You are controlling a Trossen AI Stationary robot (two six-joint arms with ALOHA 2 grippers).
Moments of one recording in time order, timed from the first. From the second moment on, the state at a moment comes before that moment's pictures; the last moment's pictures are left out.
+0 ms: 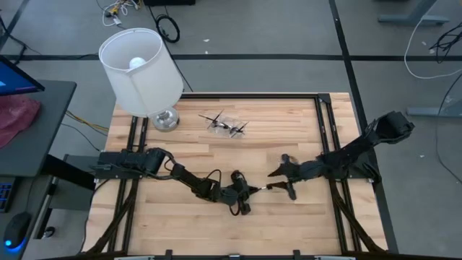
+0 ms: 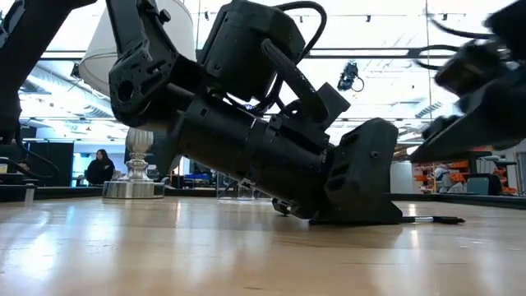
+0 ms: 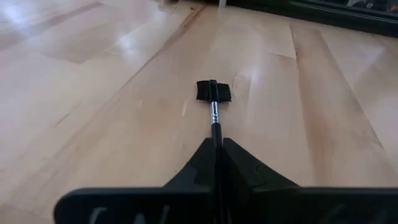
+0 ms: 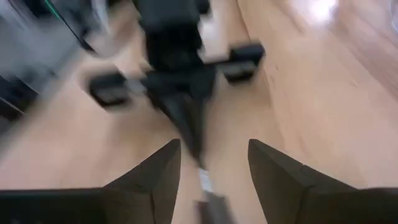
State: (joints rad) left arm -0.34 2.38 1.18 0.71 -0.52 -0.40; right arm 0.39 1.29 0.16 0.67 0.23 0.31
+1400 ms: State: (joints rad) left arm -0.39 2.16 1.17 0.71 -0.96 -0.17; right arm 0.29 1.65 0.21 1.28 0.26 0.39
